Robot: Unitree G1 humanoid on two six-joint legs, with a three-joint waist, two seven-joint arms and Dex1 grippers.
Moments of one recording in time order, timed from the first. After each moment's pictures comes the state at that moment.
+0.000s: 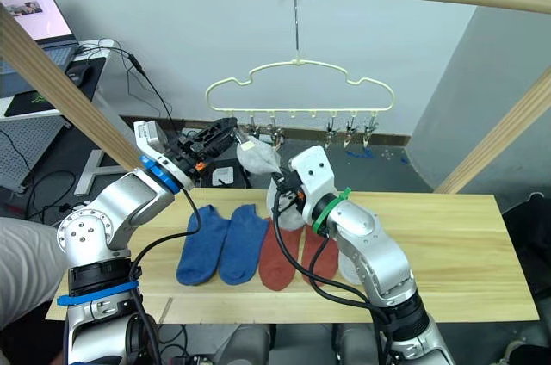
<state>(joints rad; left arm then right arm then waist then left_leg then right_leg) -0.52 0.36 0.42 0.02 -1.63 0.95 0.10 -0.39 -0.06 0.30 -0.36 0.18 0.66 0.33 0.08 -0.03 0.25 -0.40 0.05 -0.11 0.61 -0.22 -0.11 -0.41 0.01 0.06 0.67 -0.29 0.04</state>
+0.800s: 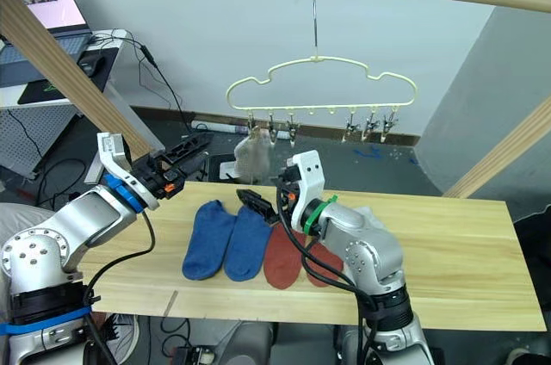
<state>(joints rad) -0.36 0.59 0.43 -0.10 -1.58 0.97 0.03 -0.39 0.05 0.16 -0.29 0.45 0.91 0.35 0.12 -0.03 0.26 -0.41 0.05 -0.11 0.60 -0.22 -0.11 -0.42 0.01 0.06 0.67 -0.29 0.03</state>
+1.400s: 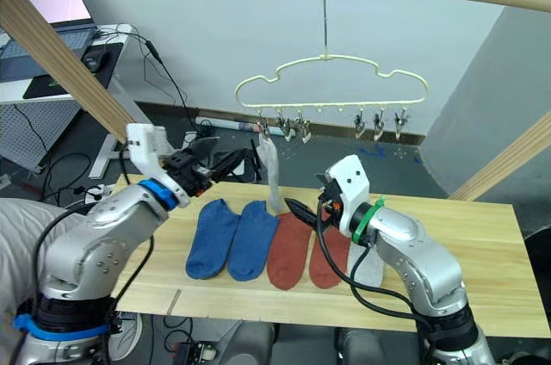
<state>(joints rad) -0.32 0.55 0.03 -0.40 -0.68 0.56 -0.25 -0.29 -0.36 0.14 -0.55 0.41 0.79 0.43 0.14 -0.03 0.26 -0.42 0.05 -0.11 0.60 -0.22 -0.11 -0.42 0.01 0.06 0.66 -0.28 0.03</state>
